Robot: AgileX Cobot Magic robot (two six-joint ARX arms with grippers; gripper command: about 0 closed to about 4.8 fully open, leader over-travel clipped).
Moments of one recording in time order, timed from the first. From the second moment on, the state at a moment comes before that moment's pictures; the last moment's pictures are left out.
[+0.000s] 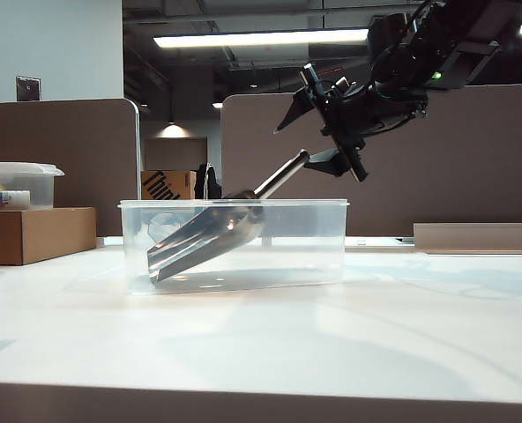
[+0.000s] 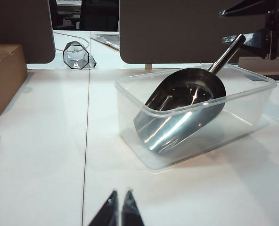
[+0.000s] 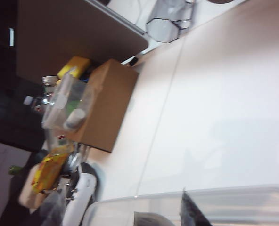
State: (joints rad) left arm -0.30 0.07 0.01 0.05 0.00 -0.06; right arm 0.30 2.06 1.57 0.26 -0.50 0.90
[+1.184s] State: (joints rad) left arm -0.28 0.06 0.01 0.05 0.00 -0.06; right arm 0.35 1.94 1.57 -0.06 -0.12 0.53
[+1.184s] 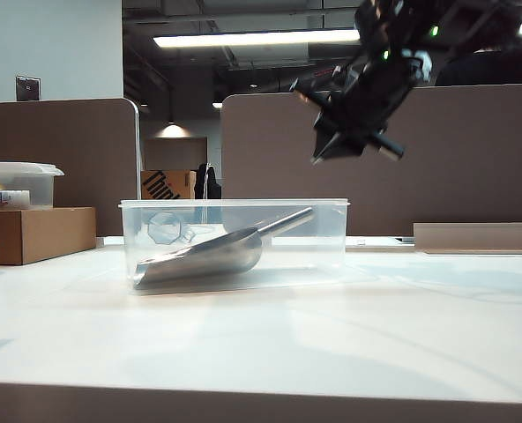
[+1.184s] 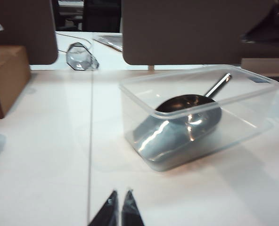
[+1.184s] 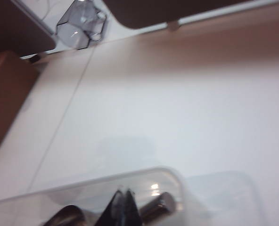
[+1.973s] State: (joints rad) left arm -0.08 0.00 0.01 0.05 0.00 -0.06; right arm 0.37 1.29 1.34 -0.33 0.13 0.19
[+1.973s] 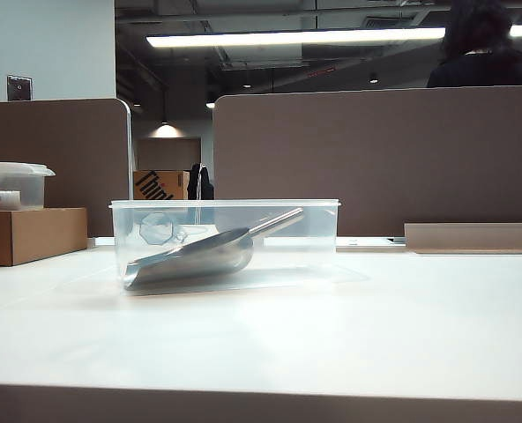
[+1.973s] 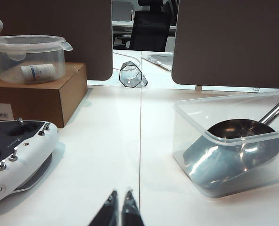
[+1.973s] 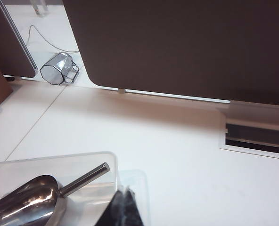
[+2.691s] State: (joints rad) left arm -0.01 0.00 0.01 0.05 0.00 -0.06; right arm 0.37 0.65 0.68 -0.07 0.18 0.16
